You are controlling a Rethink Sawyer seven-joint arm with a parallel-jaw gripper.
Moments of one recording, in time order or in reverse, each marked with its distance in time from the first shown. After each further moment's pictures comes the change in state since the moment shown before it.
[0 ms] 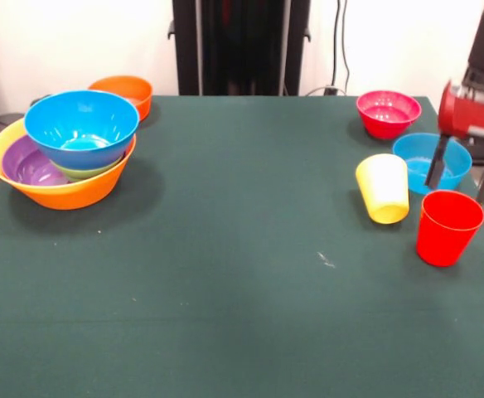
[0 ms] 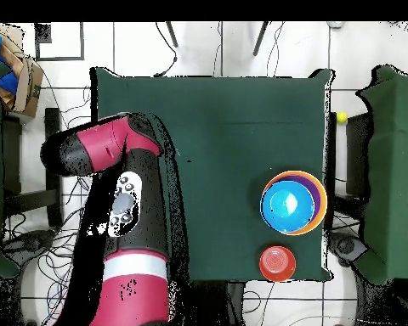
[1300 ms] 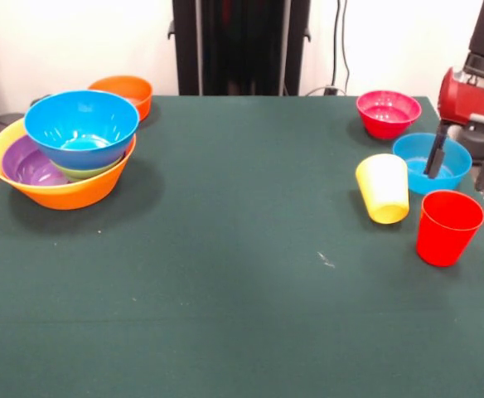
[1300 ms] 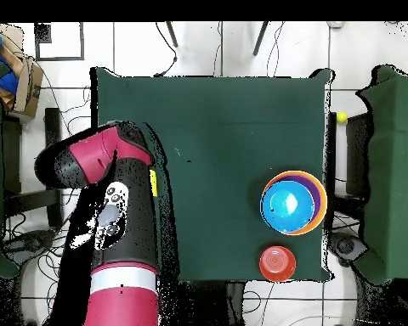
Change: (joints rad) arm 0.036 -0.013 -0.012 0.049 -0.065 -0.051 0.000
